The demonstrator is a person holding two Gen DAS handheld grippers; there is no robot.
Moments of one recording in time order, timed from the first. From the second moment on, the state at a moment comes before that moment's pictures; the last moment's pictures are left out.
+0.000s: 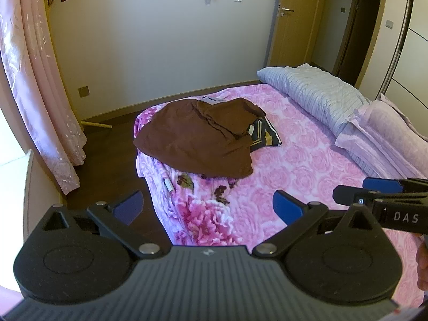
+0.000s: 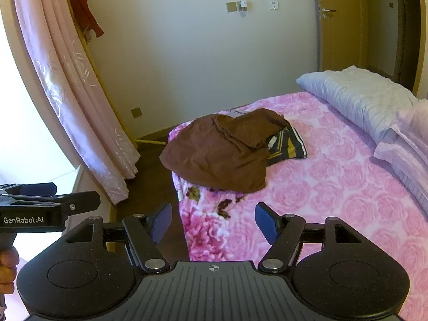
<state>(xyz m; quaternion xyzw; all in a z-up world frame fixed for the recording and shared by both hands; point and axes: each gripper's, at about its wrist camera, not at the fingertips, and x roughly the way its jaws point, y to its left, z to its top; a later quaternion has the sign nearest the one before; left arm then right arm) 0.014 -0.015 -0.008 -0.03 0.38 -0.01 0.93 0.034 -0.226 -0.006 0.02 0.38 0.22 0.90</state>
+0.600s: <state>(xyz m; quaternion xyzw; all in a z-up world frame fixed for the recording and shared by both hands) 0.030 -0.021 -0.011 -0.04 0.38 0.00 0.93 0.049 -0.229 -0.010 0.02 0.38 0.22 0.90</state>
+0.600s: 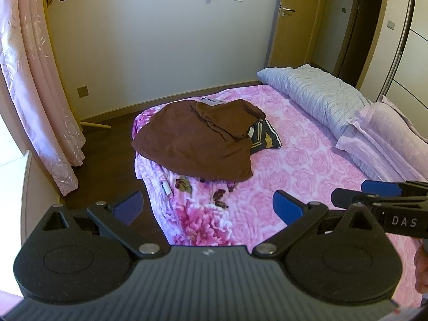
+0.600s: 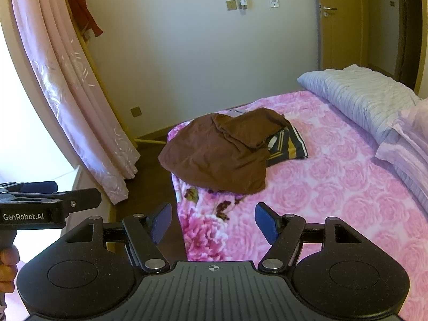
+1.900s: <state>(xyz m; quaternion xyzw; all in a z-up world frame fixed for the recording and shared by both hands) 0.139 0.013 -0.047 -0.04 0.43 0.00 0.90 0.144 -0.203 -0.047 0.03 0.43 0.20 0.88</state>
